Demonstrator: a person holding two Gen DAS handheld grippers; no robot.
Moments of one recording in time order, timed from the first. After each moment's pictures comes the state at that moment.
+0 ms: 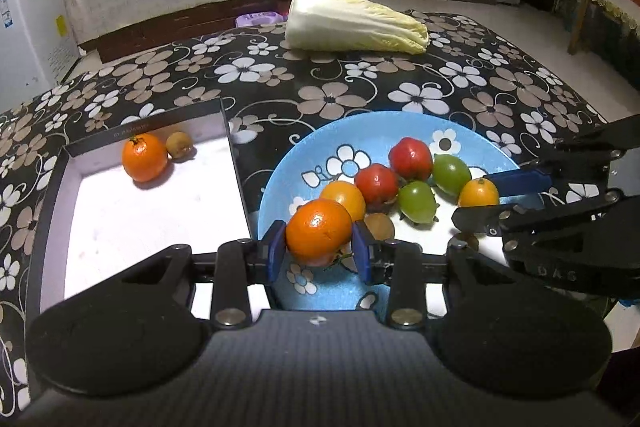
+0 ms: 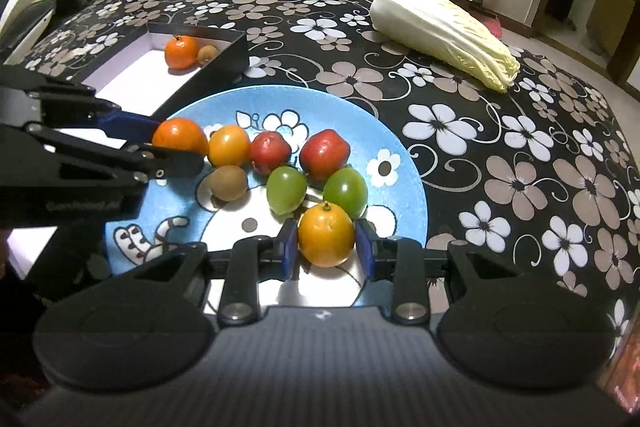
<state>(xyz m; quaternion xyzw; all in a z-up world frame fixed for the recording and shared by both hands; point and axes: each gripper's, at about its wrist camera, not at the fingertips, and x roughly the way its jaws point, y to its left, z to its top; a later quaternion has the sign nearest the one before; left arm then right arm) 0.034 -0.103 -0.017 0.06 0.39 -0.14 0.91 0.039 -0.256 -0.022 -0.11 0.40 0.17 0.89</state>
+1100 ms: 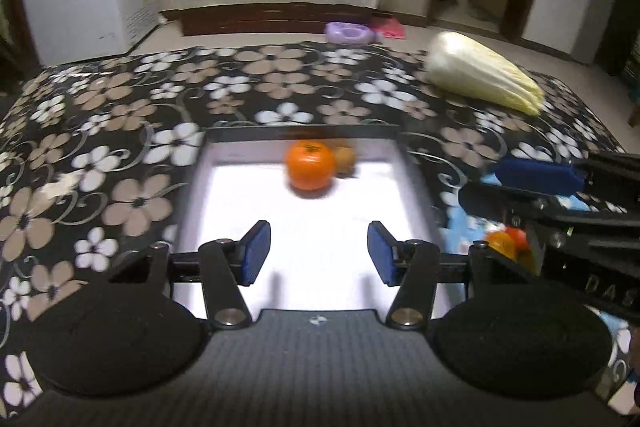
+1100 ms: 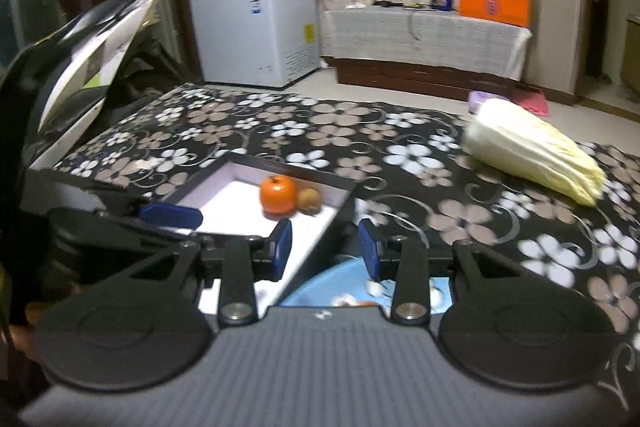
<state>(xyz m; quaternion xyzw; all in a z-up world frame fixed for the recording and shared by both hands) 0.054 0.013 0.003 -0.02 0.38 -0.02 0.92 0.061 -0.171 0.011 -0.04 0.27 0.26 0.93</state>
